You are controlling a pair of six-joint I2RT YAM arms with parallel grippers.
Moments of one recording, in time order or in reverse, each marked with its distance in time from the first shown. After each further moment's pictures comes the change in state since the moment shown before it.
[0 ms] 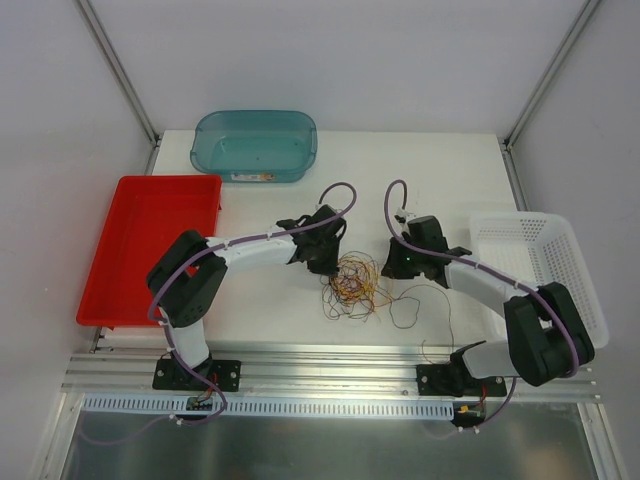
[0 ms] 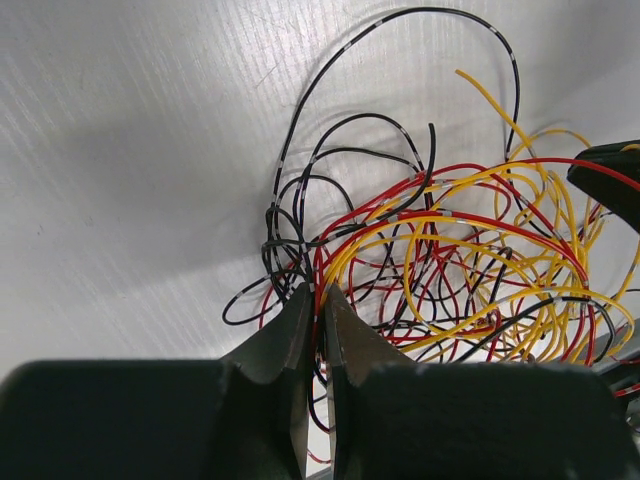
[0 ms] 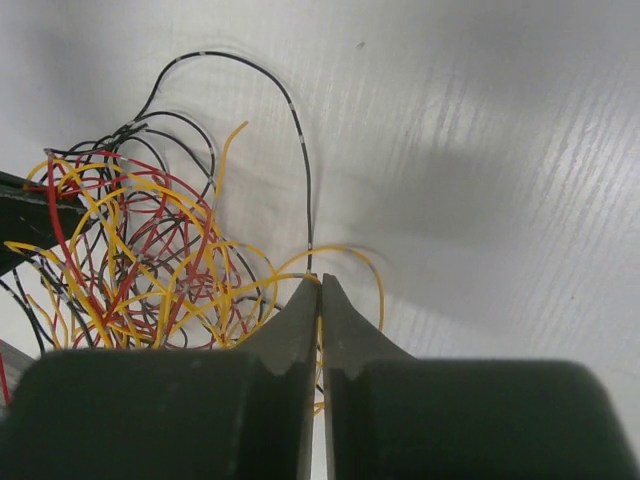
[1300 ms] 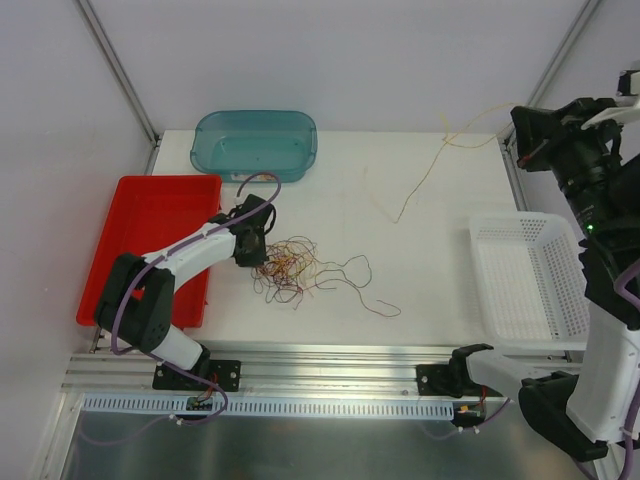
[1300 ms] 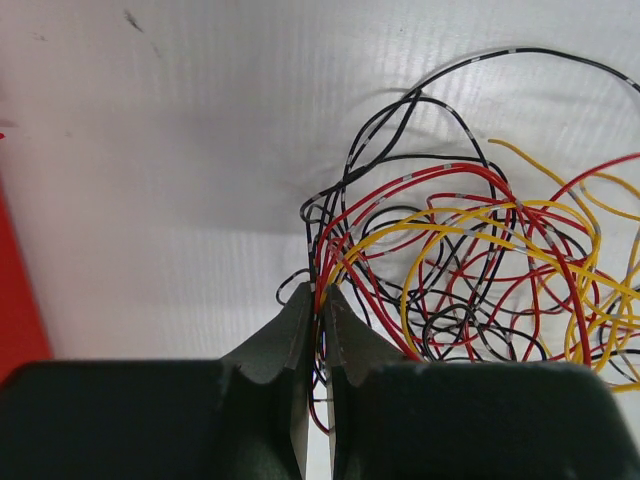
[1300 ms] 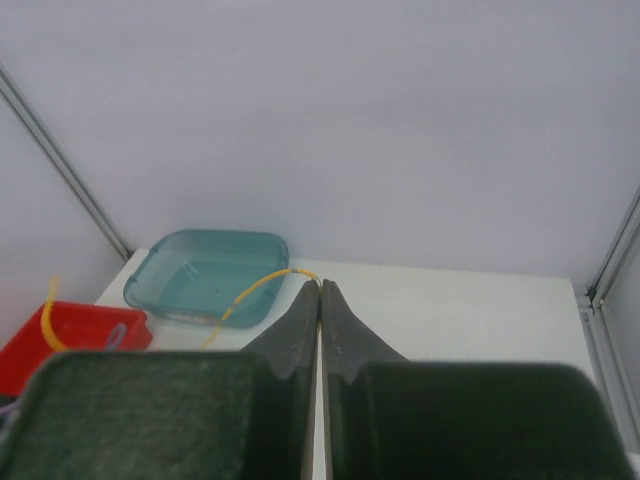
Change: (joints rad) left arm 0.372 -0.284 -0.240 -0.188 -0.229 0.135; right arm -0.175 -0.240 1.433 -0.670 0.233 -0.218
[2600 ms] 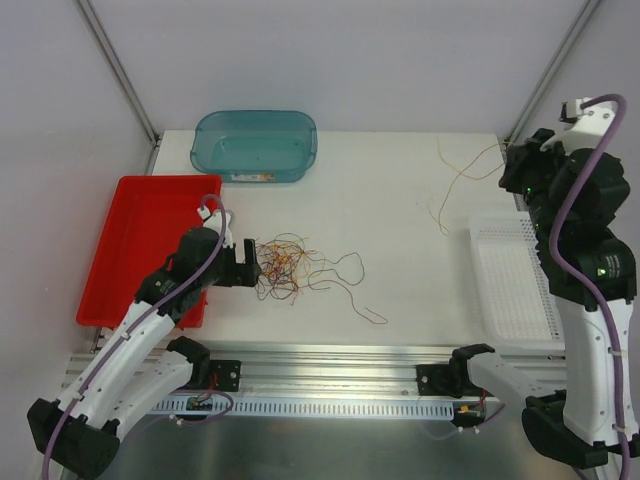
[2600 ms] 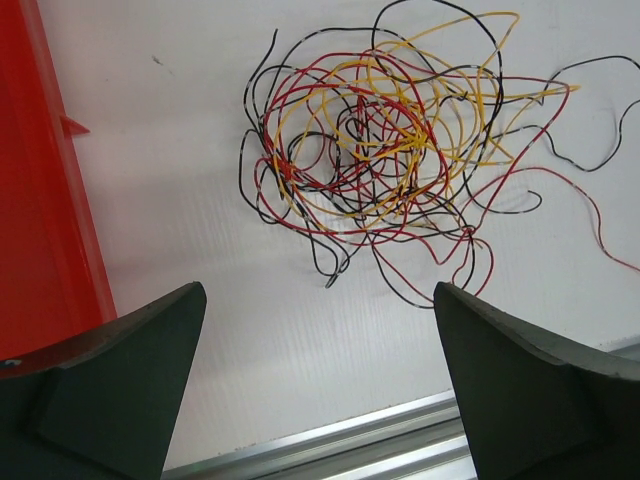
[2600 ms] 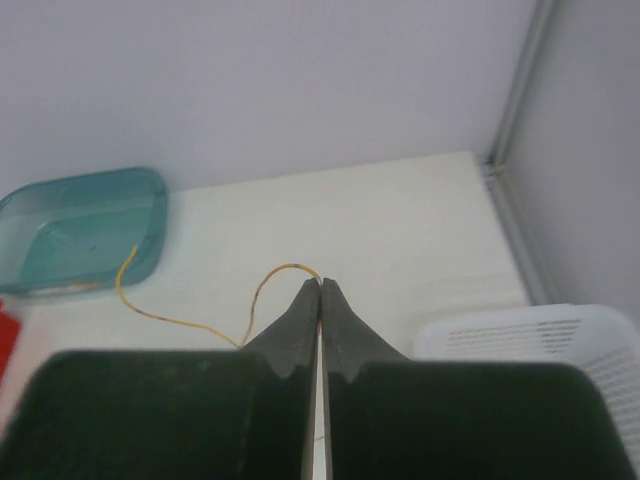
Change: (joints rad) left arm 0.039 -0.737 -0.226 -0.044 0.146 0.211; right arm -0.008 -0.130 -0.441 0.089 0.223 0.025
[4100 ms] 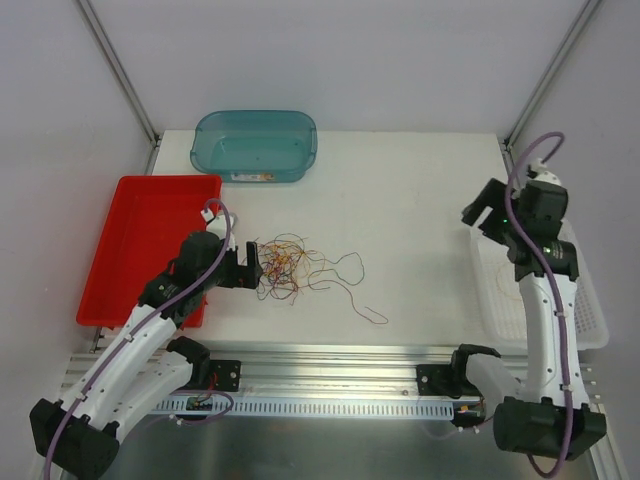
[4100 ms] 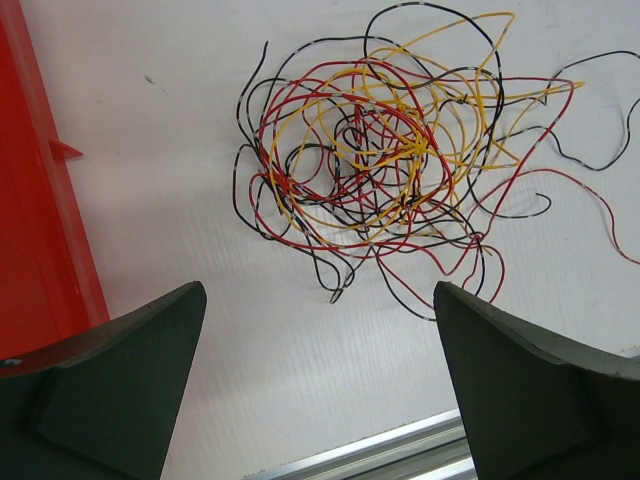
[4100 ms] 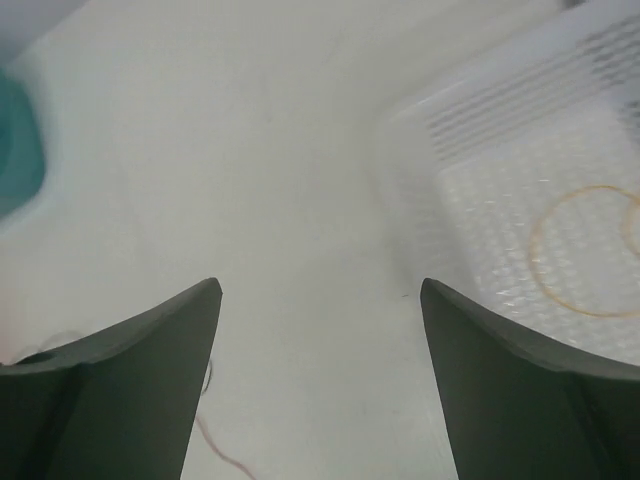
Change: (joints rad) left arm 0.000 -0.053 -0.089 0.087 0.010 0.051; right arm -0.426 -0.050 -0.510 0.003 -0.236 0.201
